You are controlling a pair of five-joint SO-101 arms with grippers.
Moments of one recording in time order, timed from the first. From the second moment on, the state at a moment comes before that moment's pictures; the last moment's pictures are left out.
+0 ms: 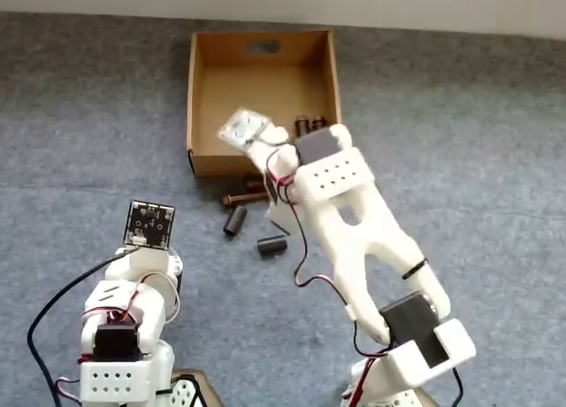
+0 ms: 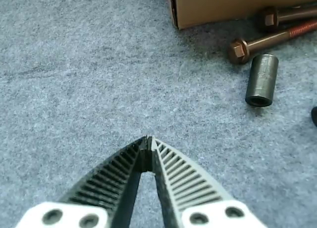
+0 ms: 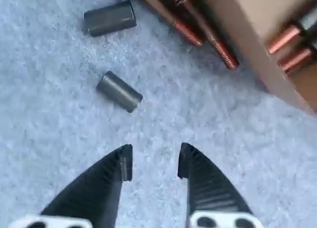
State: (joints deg) left arm -7.2 -102.4 94.0 61.8 -8.8; right arm -32.9 0.9 6.5 81.5 28.4
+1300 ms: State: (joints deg) left arm -15.8 -102.4 94.0 60.4 -3.2; right arm -42.4 17.0 14.3 63.7 43.2
